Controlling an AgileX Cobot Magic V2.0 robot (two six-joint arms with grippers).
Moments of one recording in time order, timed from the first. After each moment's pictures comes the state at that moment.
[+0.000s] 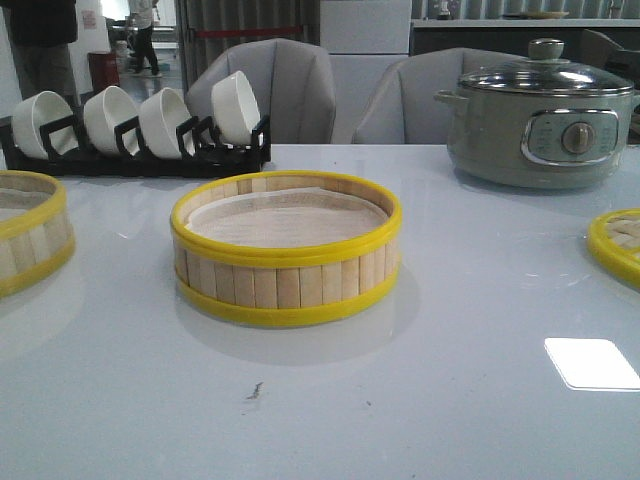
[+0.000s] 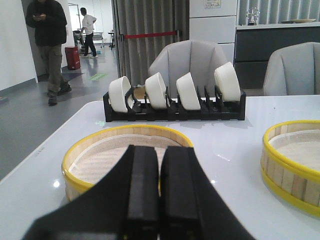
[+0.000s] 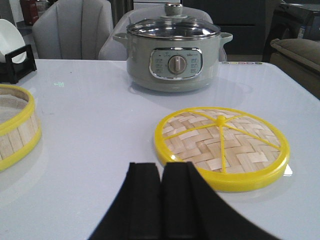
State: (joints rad) left arm -0.03 0.00 0.01 0.05 0.04 -0.04; right arm -0.06 -0.01 0.03 0.08 0.12 -0.03
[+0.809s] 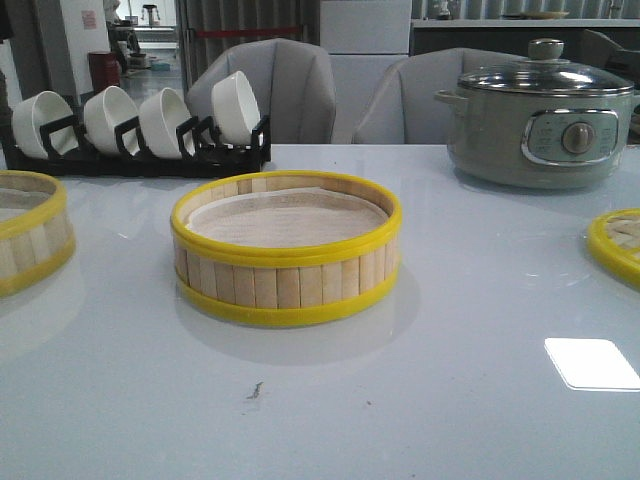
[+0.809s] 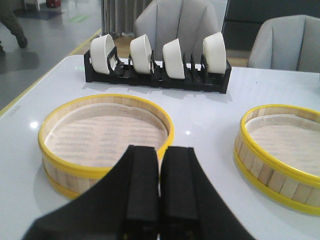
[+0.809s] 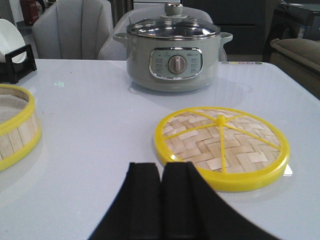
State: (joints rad) left arm -0.05 0.28 -0.28 -0.06 0.26 -0.04; right arm -0.06 -0.01 0.03 0.08 0.12 -0.03
